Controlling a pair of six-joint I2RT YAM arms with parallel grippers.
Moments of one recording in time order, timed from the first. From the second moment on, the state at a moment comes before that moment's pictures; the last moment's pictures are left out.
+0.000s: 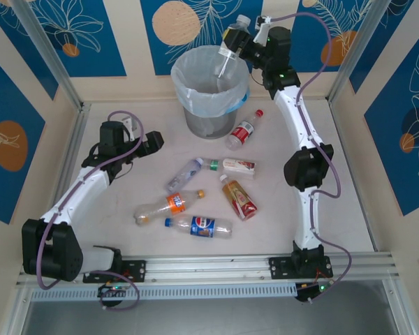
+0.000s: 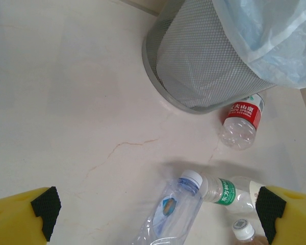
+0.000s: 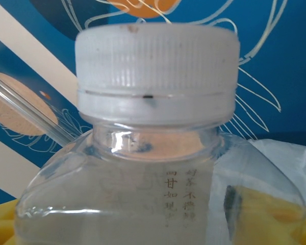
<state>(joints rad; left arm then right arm) -0.16 1.29 0.96 -0.27 0.29 -0.49 0.22 2.28 2.50 -0.23 -0.45 0.71</state>
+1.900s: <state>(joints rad) -0.16 1.31 0.96 -0.32 0.34 -0.44 0.30 2.43 2.58 -0.48 -0.42 0.23</state>
